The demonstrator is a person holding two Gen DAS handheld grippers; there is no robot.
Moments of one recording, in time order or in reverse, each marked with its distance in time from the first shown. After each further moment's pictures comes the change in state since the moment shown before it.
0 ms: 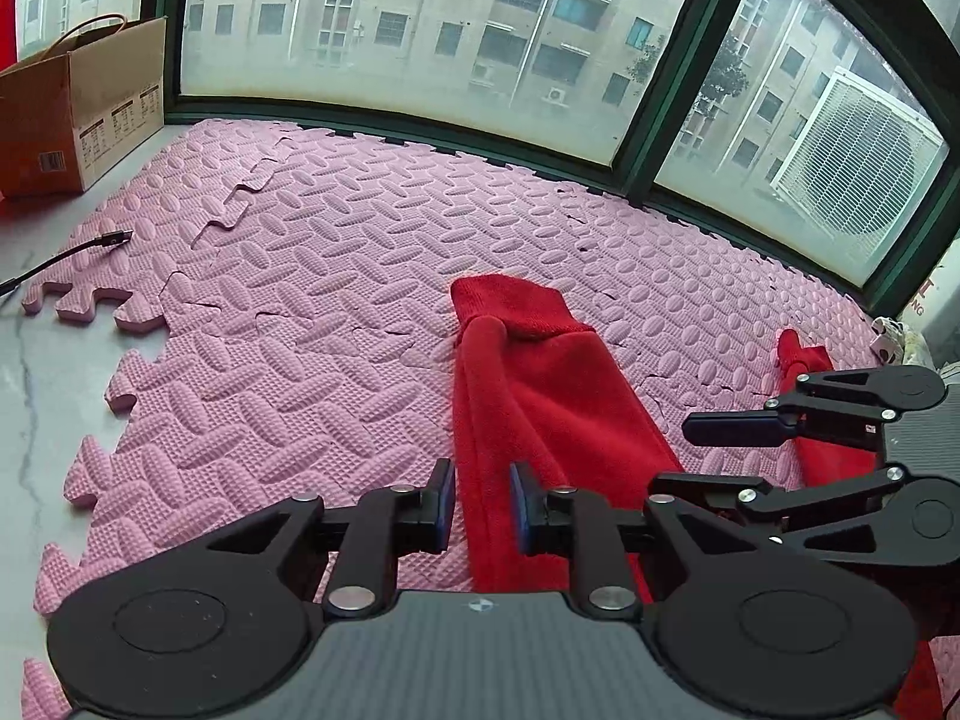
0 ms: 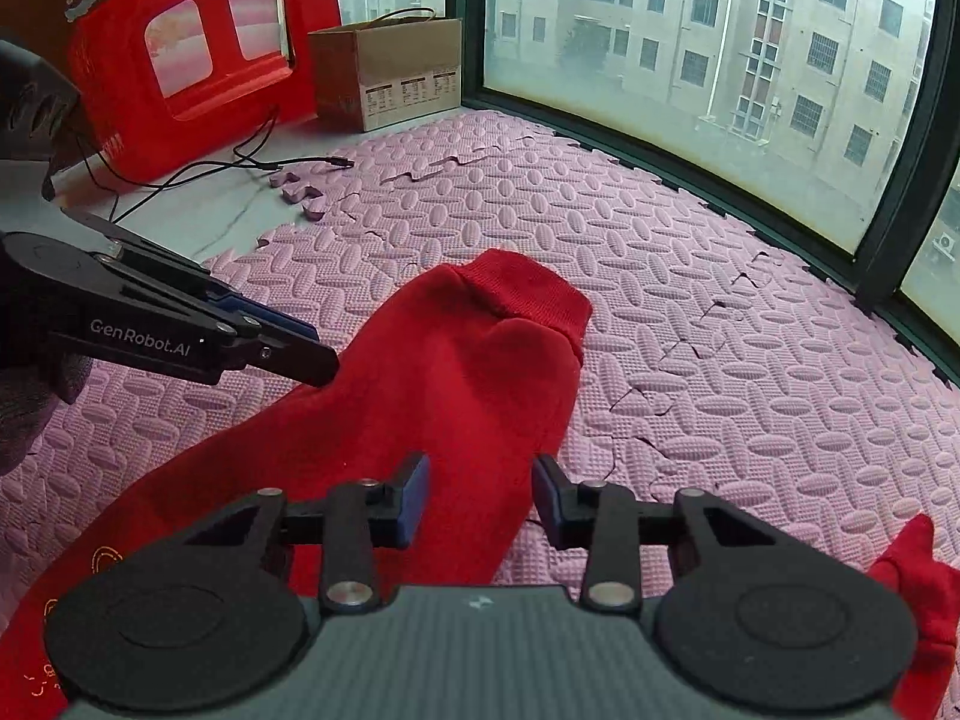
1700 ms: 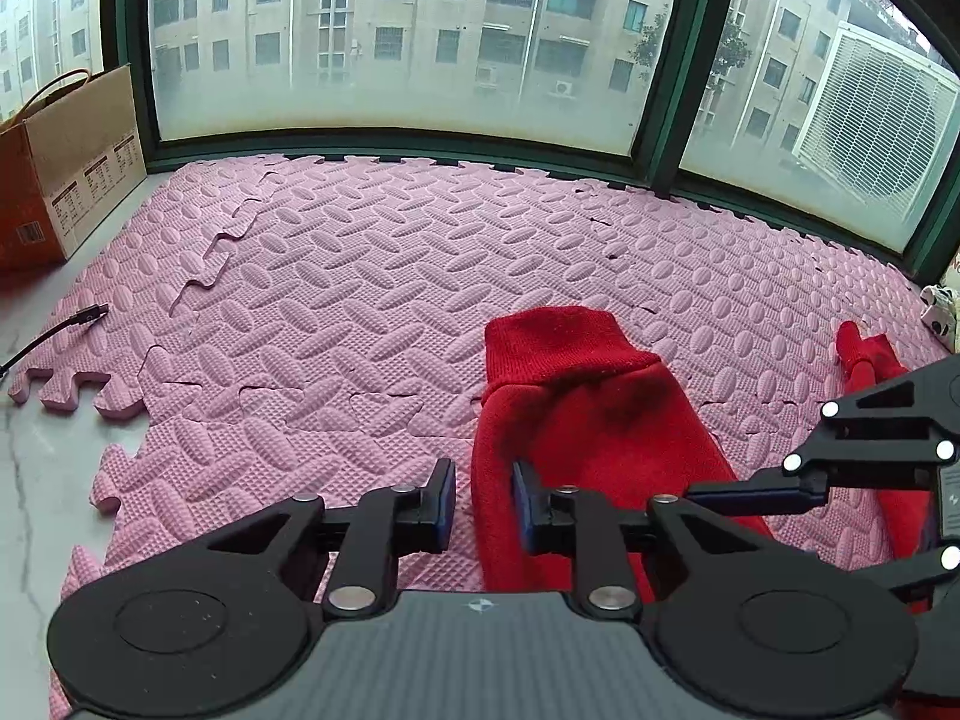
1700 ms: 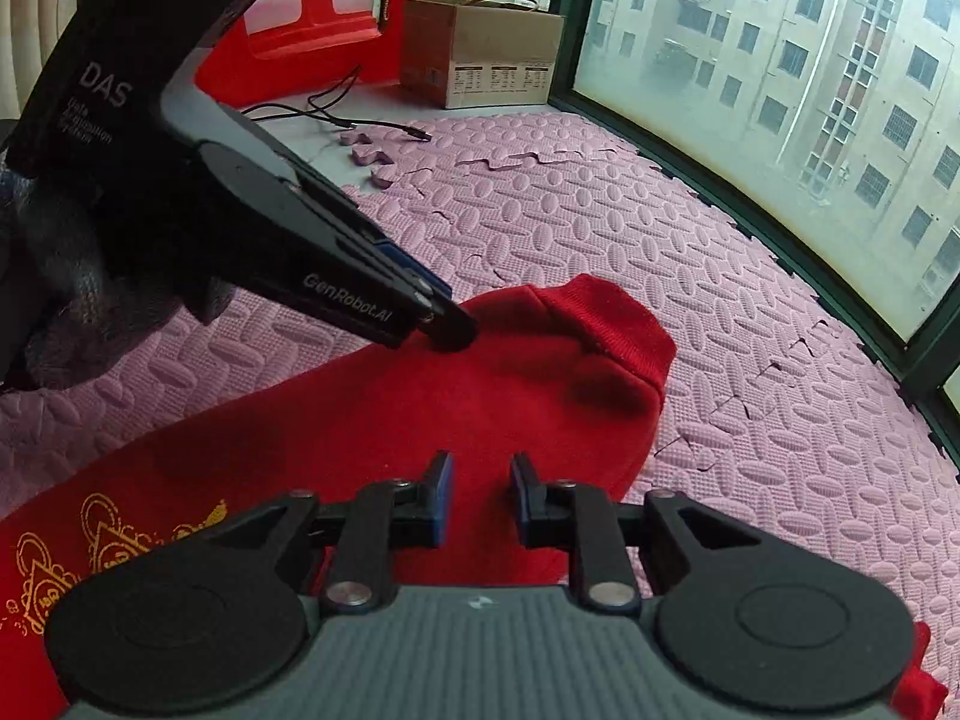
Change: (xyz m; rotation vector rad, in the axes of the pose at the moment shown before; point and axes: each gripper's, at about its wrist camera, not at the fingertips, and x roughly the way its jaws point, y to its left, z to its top) left arm 0.034 -0.011 0.023 0.107 -0.018 0.090; right arm 0.002 0.020 0.003 -0.230 0.014 0.063
